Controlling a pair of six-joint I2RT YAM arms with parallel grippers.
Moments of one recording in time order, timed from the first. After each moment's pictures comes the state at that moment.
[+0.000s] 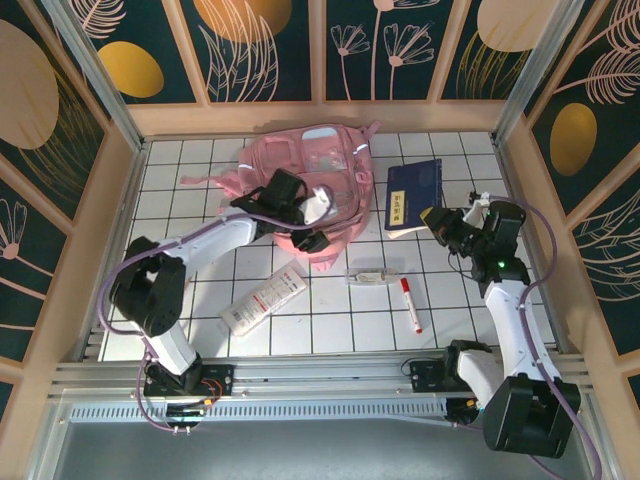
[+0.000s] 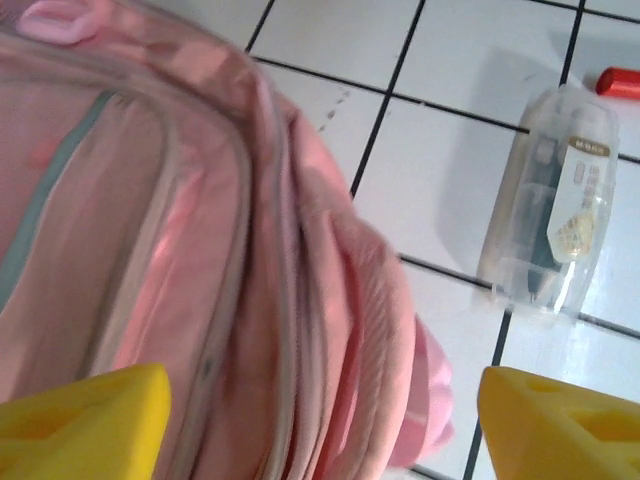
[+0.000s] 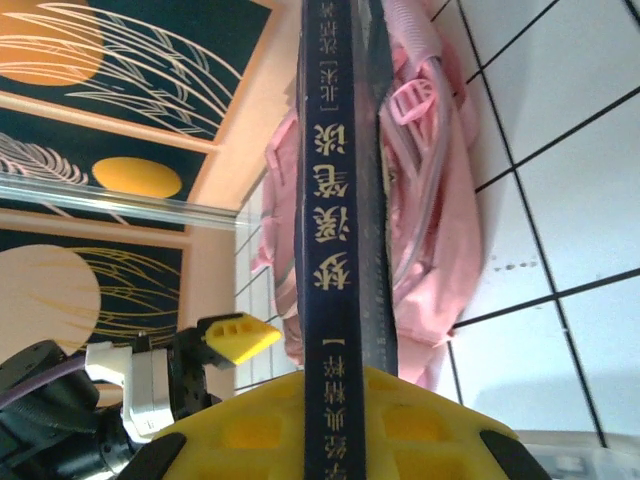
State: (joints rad) left arm -0.64 1.74 1.26 -0.40 0.33 0.47; right arm -0.11 0.93 0.66 -0.21 -0.73 0.83
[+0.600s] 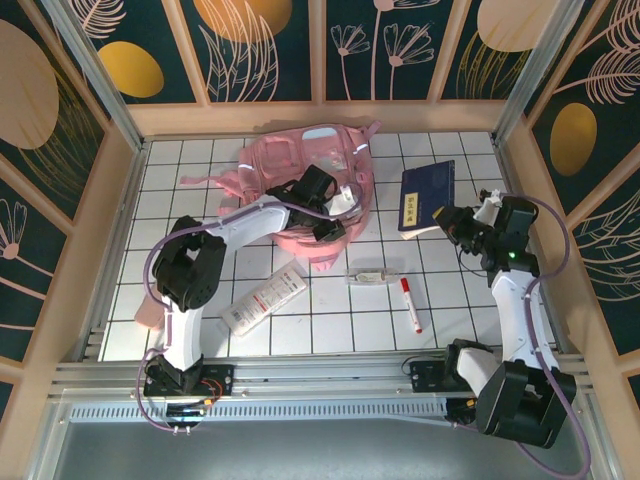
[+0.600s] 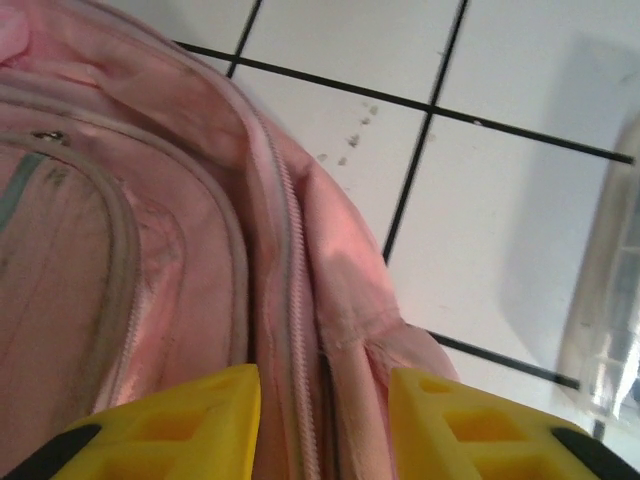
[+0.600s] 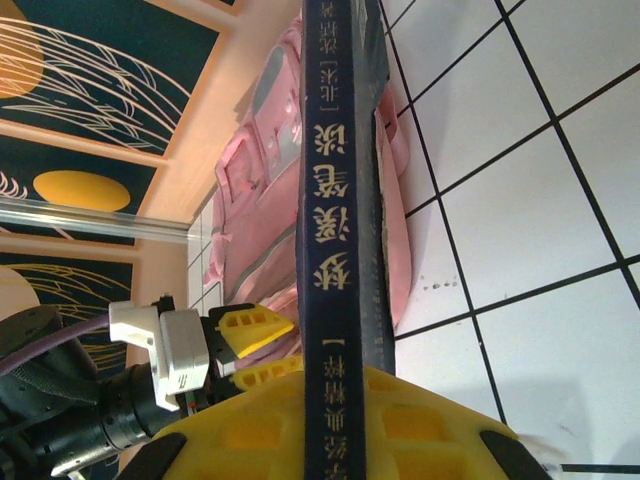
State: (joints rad) left arm -0.69 2.01 1.52 -0.46 0.24 0.44; right arm -0.21 0.99 0.73 -0.33 -0.74 0.69
